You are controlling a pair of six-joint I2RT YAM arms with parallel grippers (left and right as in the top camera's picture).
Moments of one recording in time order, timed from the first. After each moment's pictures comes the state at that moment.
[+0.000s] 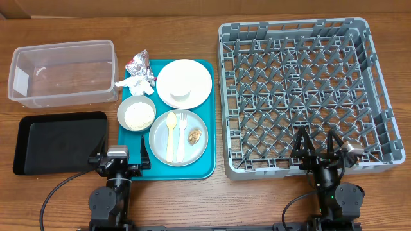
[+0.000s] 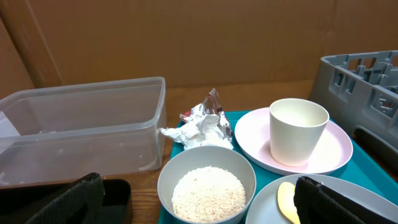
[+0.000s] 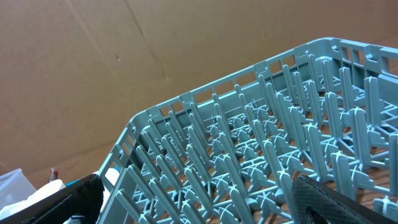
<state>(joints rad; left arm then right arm) -0.05 0.01 0.01 -0.07 -0.06 0.05 -0.03 0.01 0.02 -0.03 -0.07 0.41</state>
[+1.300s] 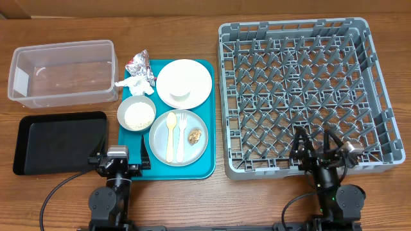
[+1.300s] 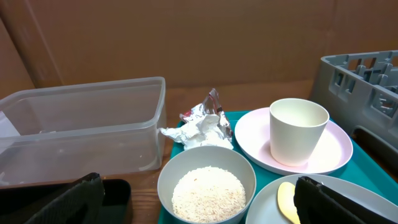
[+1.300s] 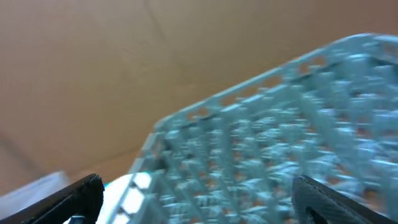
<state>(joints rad) -0.05 0.01 0.01 -0.07 -0.06 0.05 -0.03 0.01 0.02 0.01 -0.13 0.47</state>
